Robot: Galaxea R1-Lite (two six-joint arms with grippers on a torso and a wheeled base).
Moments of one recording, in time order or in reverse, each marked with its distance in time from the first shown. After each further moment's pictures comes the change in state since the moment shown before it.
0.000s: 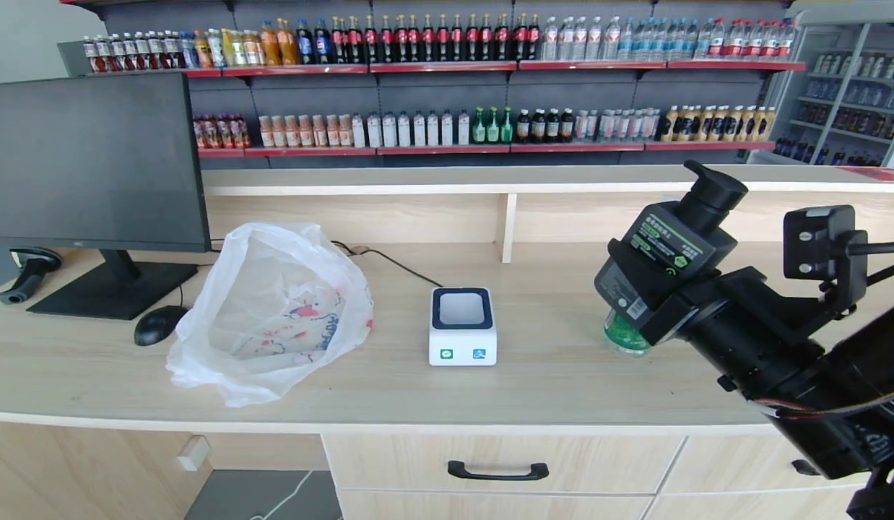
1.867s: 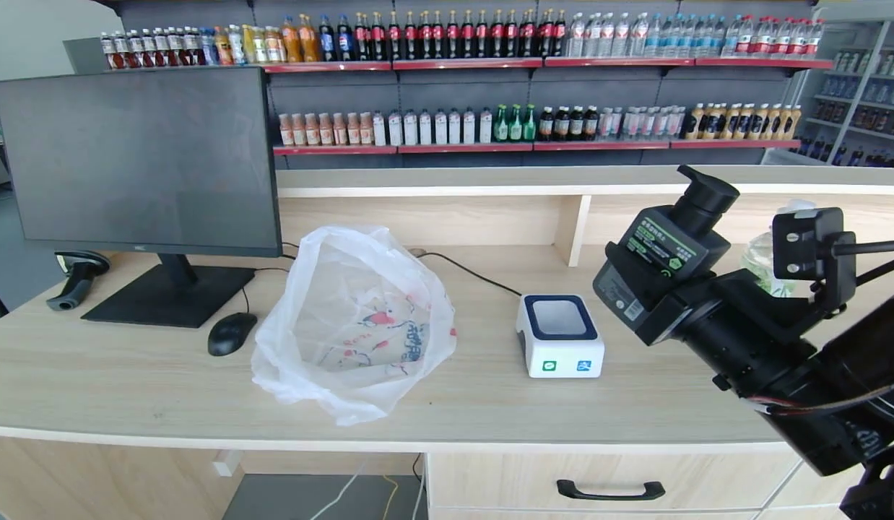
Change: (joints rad) left arm -0.001 0.000 0.000 0.000 0.000 0.000; right arm 0.001 0.007 -0.003 0.004 0.000 -0.002
